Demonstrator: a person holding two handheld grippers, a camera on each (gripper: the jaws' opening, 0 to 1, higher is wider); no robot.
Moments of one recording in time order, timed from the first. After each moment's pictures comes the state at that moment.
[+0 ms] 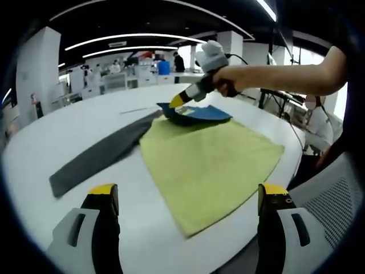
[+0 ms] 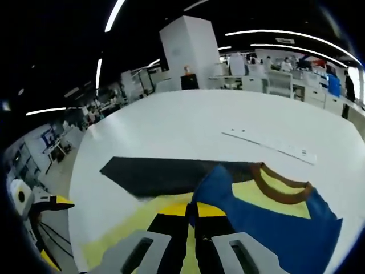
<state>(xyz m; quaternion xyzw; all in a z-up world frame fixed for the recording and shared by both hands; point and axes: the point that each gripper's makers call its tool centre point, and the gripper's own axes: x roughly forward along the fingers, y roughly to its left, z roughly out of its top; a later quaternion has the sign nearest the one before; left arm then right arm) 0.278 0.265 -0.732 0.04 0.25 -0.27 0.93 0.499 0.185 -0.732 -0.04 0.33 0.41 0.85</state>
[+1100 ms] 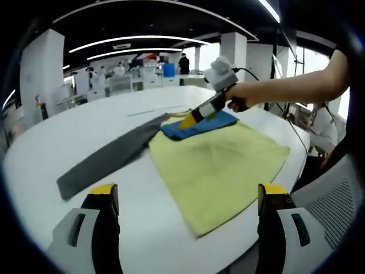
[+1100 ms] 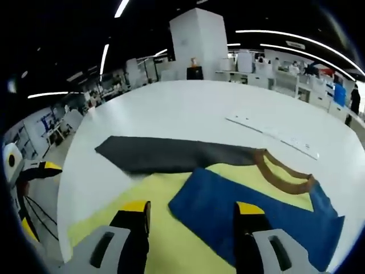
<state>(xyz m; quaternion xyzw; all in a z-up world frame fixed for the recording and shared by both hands) 0.284 0.288 -0.729 0.05 0.25 -0.25 0.94 0.490 0.168 -0.758 -0.08 0.33 0.42 0.84</state>
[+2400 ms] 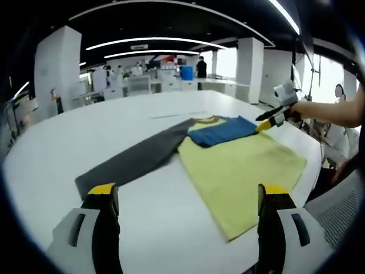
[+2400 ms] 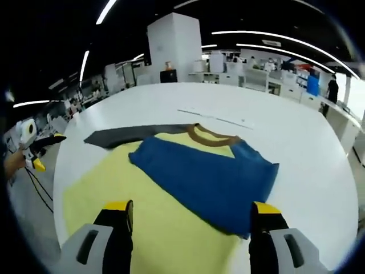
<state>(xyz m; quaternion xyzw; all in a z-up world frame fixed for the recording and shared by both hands) 0.314 0.332 -0.706 0.03 0.24 -0.17 0.96 0.468 -0.001 -0.753 -0.07 0.32 0.33 0.88</state>
